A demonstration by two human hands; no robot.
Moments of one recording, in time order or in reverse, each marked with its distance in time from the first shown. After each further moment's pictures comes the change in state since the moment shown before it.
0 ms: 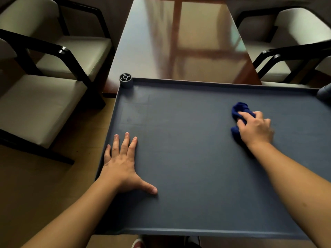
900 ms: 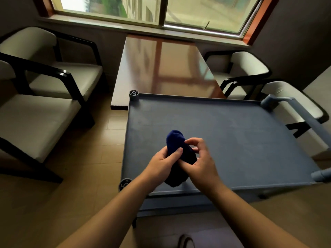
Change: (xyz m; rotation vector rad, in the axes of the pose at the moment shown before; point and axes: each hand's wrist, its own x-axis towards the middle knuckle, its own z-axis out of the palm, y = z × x) left_hand -0.139 0.048 -0.039 -1.418 -0.220 0.272; right_hand -0.316 -0.155 -0.143 0.975 -0.172 -0.231
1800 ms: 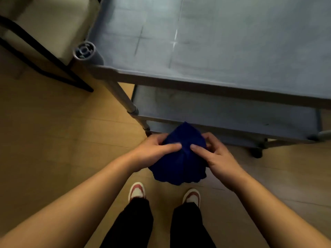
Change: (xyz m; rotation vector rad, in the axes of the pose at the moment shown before) left_hand -0.071 -0.254 0.078 0.231 0.065 -0.456; right_hand -0.160 0.256 -0.052 0.395 -0.559 0.611
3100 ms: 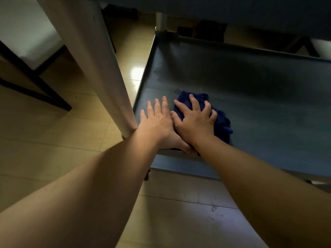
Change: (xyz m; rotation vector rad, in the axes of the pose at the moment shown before) left_hand 0.280 -0.061 -0.142 1.073 0.397 0.118; right_hand 0.374 0.061 0.084 -1.312 0.513 -0.273
